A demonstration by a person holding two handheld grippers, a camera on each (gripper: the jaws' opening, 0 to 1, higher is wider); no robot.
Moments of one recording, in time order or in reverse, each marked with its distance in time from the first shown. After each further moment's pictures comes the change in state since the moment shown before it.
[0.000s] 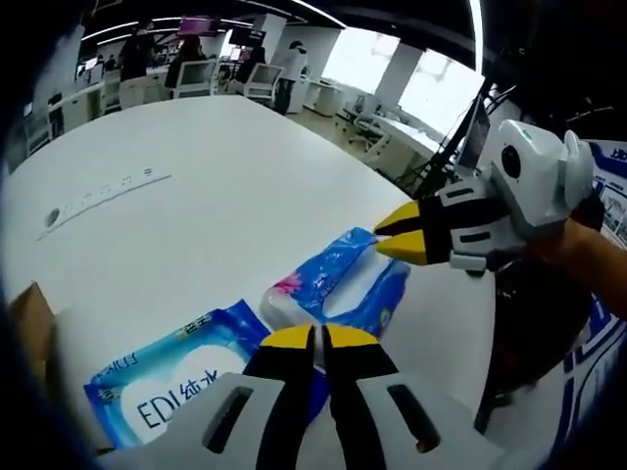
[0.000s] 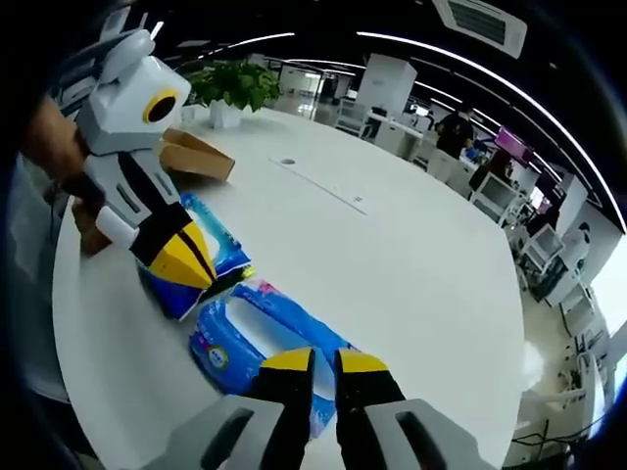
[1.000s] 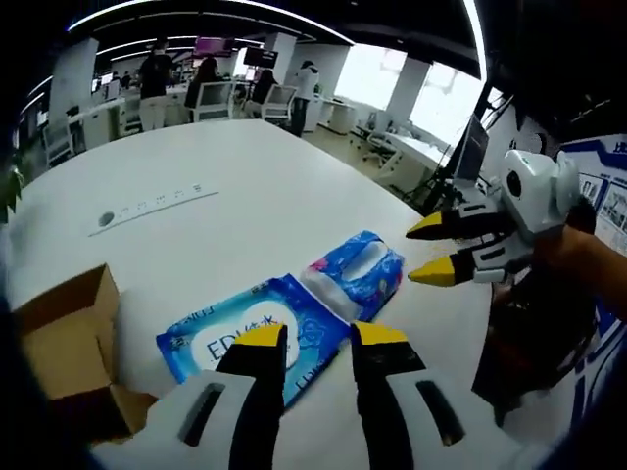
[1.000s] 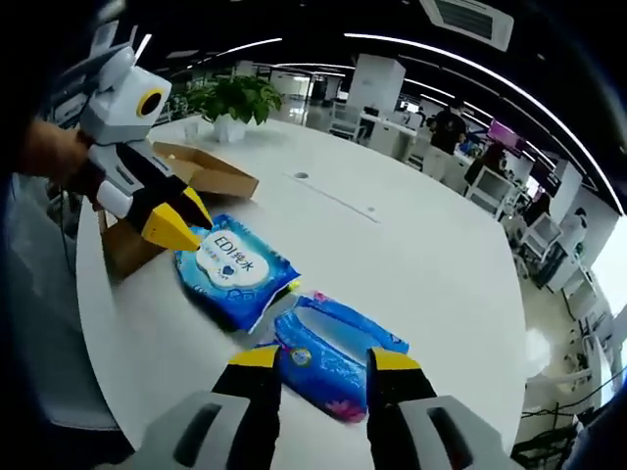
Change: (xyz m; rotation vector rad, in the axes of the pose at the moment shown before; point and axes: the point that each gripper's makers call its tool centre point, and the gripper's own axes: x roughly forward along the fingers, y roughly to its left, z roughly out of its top) left arm -0.097 0.016 -0.009 0.016 -0.100 0.082; right arm -0.046 0.053 0.015 0.076 -0.007 0.005
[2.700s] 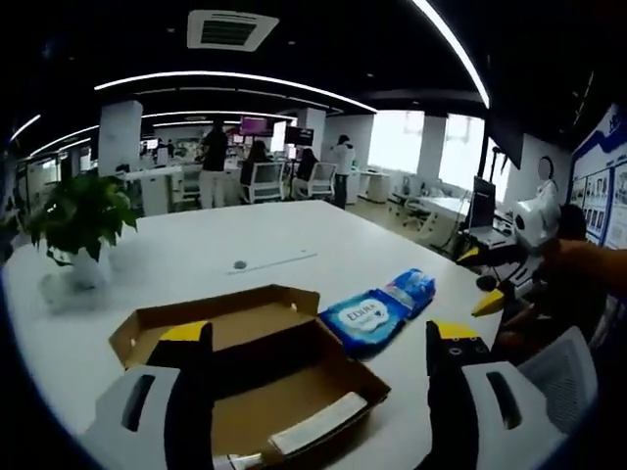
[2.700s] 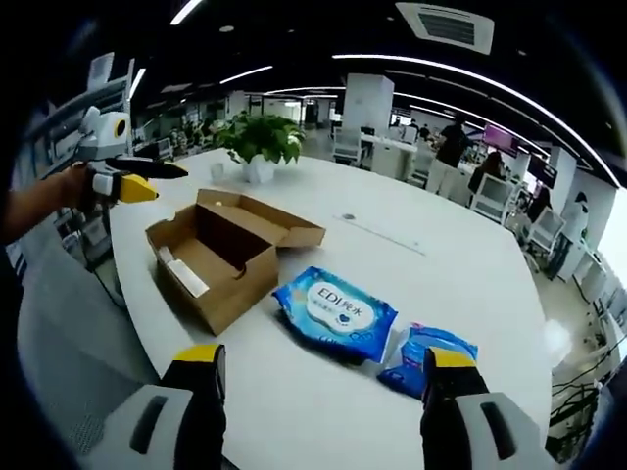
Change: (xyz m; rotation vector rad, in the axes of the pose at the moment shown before) left arm -0.248 0.096 -0.029 0.054 -0.339 0.206; right arm -0.054 0.135 0.062 0.086 -0.107 0.049
